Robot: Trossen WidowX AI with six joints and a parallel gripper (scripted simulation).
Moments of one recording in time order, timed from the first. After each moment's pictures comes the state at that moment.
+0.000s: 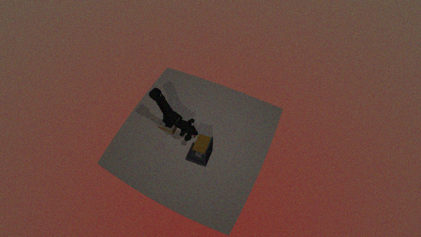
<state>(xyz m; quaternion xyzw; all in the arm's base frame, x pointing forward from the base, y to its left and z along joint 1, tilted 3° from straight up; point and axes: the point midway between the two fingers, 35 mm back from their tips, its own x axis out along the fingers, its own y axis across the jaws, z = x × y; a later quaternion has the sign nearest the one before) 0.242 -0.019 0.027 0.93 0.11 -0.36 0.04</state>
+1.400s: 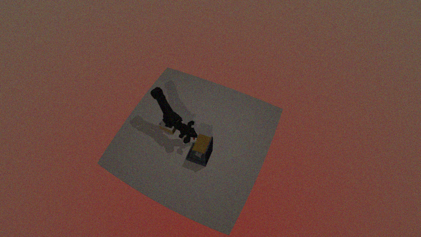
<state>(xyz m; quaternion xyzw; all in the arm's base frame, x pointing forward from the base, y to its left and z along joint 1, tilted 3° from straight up) 0.254 -0.055 0.053 0.93 0.09 -0.36 0.03</state>
